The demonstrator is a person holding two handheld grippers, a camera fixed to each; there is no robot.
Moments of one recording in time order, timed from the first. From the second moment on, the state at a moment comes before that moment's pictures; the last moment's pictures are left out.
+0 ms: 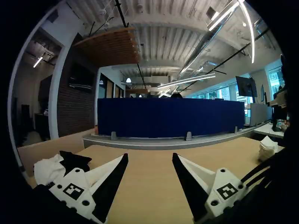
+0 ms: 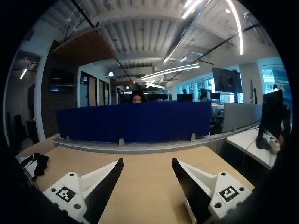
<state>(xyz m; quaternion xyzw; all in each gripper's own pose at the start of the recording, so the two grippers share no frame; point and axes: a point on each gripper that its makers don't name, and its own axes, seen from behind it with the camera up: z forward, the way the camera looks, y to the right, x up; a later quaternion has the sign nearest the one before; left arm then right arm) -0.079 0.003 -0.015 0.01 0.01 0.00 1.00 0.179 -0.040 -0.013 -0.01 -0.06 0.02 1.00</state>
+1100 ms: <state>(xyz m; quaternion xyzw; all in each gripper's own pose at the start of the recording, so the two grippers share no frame) -0.132 -0.004 -0.008 0.02 0.01 0.01 1.00 0.155 -0.038 0.000 0.00 -0.04 0.05 1.00</state>
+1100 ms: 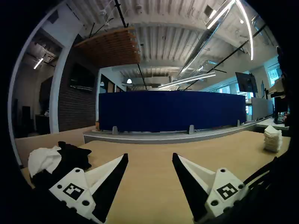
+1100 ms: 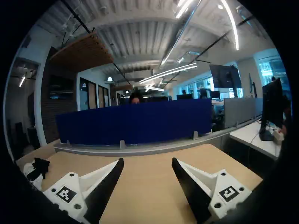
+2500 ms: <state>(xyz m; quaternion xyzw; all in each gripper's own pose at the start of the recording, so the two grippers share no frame) -0.156 -0.001 -0.006 0.02 -0.01 0.01 1.00 0.170 -0.028 -0.006 0.01 -0.01 0.06 1.00</state>
